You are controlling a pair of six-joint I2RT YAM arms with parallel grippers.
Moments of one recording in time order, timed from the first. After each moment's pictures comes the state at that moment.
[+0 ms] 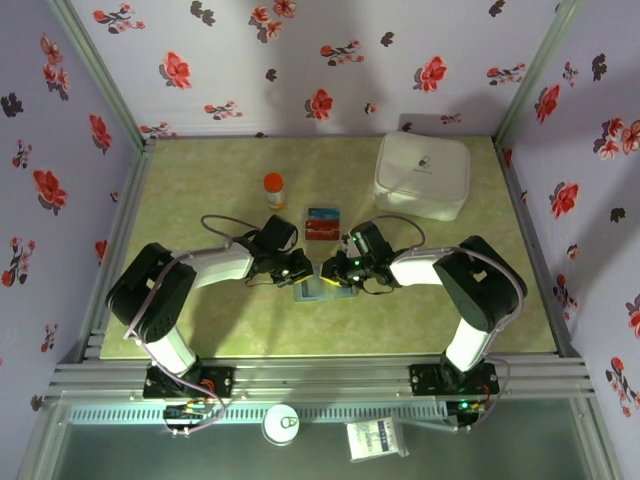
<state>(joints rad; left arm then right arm) -0.70 1.68 0.86 -0.21 0.34 -0.97 0.65 1.73 0.71 0.17 -0.56 0.97</state>
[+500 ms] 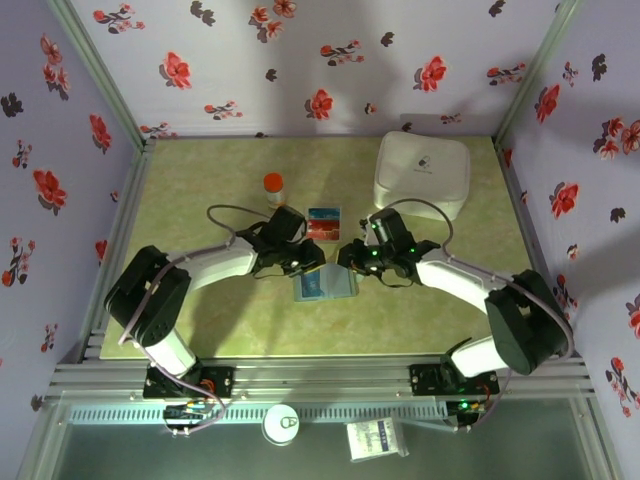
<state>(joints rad) -0.75 1.67 0.98 -0.23 0.34 -0.98 0.58 1.40 0.74 -0.18 -0.45 0.83</state>
